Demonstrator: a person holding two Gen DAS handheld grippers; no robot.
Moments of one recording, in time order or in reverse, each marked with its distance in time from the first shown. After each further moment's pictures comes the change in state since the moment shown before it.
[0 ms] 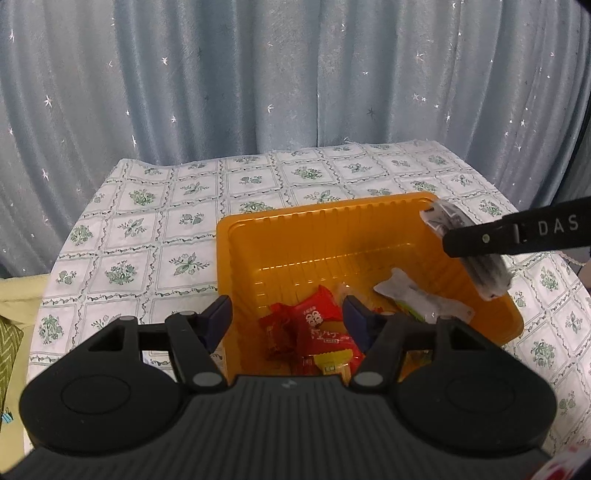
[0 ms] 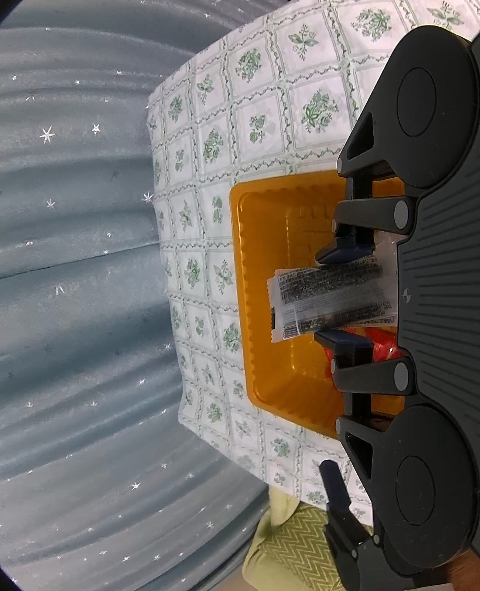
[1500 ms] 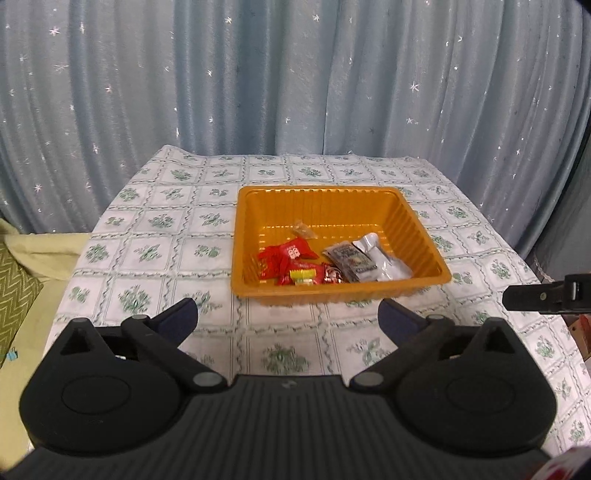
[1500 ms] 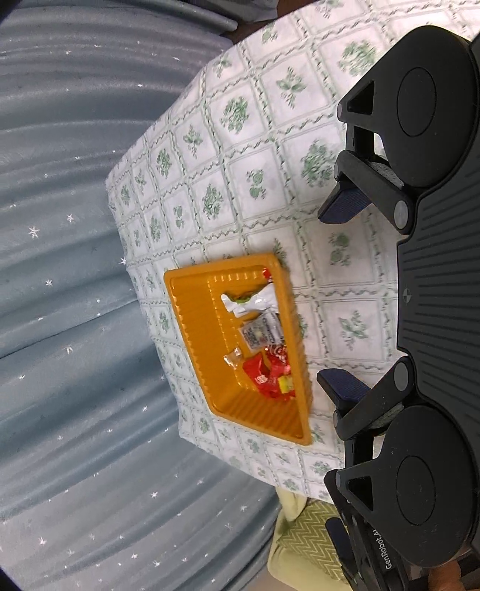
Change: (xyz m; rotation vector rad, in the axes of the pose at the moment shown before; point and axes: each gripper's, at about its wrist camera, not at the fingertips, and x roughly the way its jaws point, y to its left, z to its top) left arm -0.138 -0.035 -0.075 -0.119 -0.061 0.047; right arm -0.146 -0.028 -0.111 0.165 -0.015 -0.055
